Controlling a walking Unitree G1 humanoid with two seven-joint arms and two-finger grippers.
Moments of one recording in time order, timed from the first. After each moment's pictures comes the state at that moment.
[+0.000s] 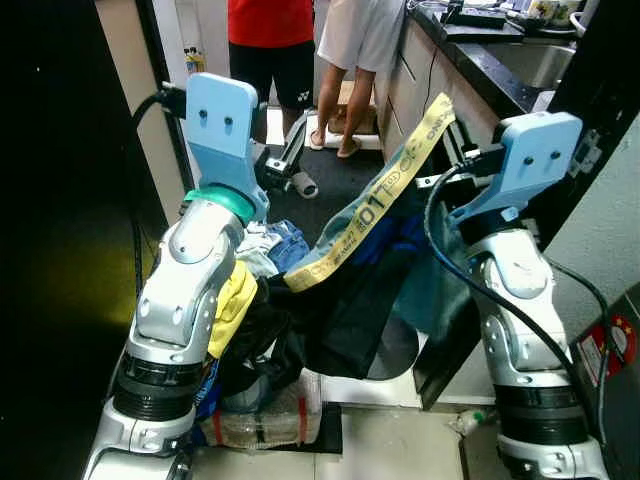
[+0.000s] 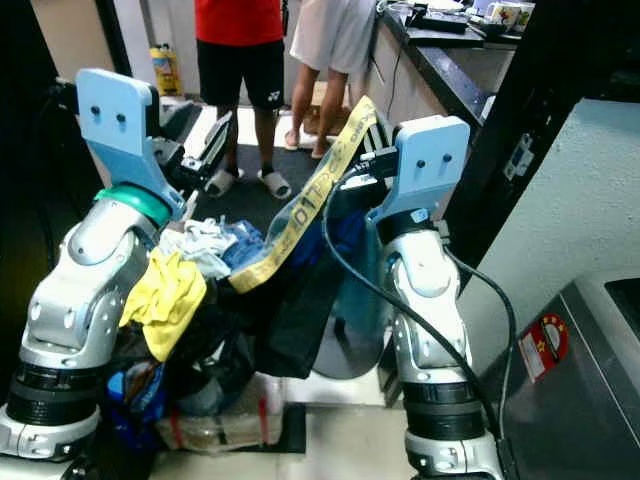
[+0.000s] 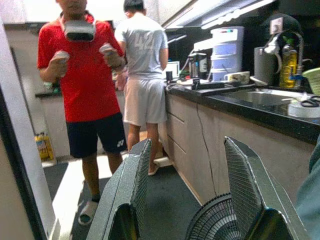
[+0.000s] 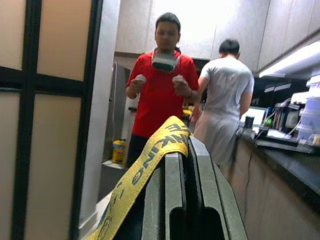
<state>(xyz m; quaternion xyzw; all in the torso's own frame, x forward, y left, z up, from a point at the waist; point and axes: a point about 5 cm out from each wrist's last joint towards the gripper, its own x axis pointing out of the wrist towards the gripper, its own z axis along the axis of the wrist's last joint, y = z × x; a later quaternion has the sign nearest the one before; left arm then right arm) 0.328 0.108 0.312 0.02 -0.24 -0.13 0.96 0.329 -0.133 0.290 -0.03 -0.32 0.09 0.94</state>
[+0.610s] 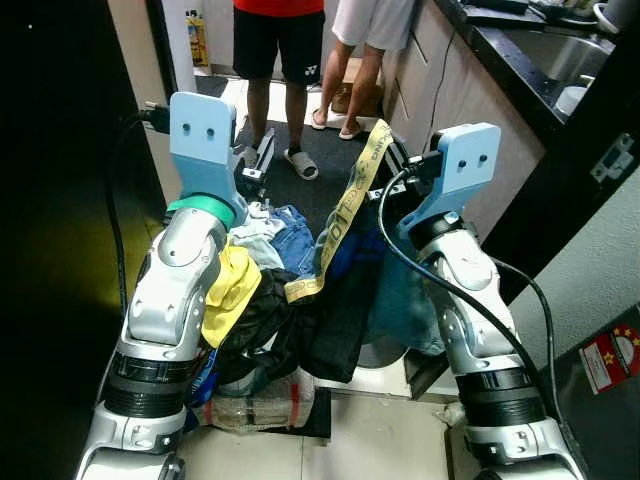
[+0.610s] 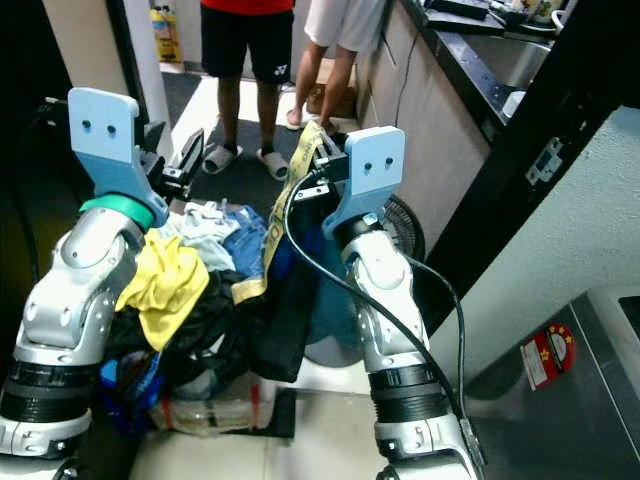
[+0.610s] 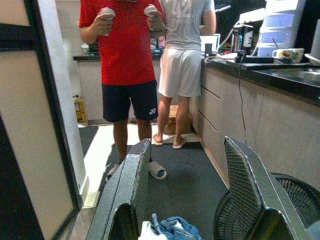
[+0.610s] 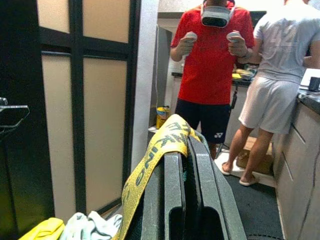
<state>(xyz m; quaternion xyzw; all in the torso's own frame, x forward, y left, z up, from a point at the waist) 0.336 0.128 0.300 0.02 -0.22 -0.08 0.97 0.345 -0.101 0.278 0.00 -0.28 0.16 0.95</state>
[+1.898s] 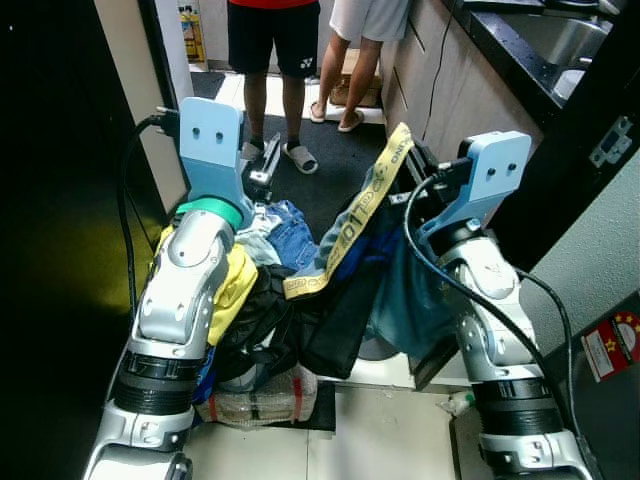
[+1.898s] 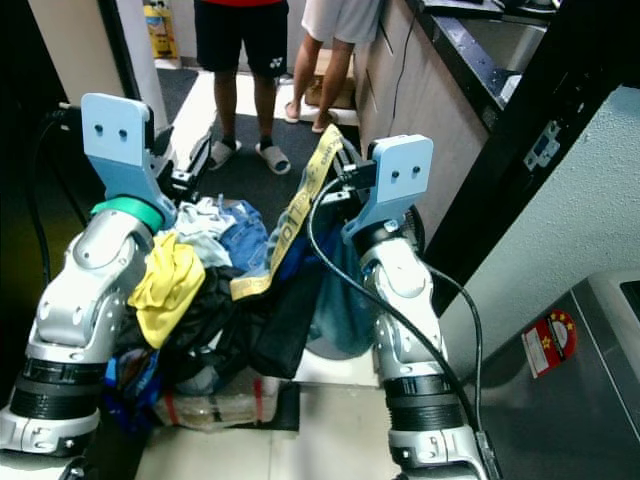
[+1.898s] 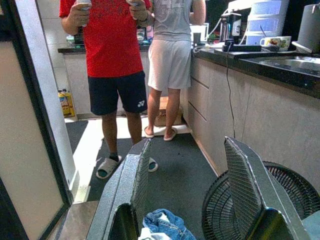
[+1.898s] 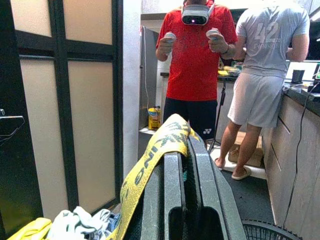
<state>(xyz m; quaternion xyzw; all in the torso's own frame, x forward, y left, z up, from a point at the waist) 0.343 0.120 0.293 0.02 -0.21 -0.09 0.97 0.340 -0.123 0.274 0.00 -0.29 0.15 0.95</state>
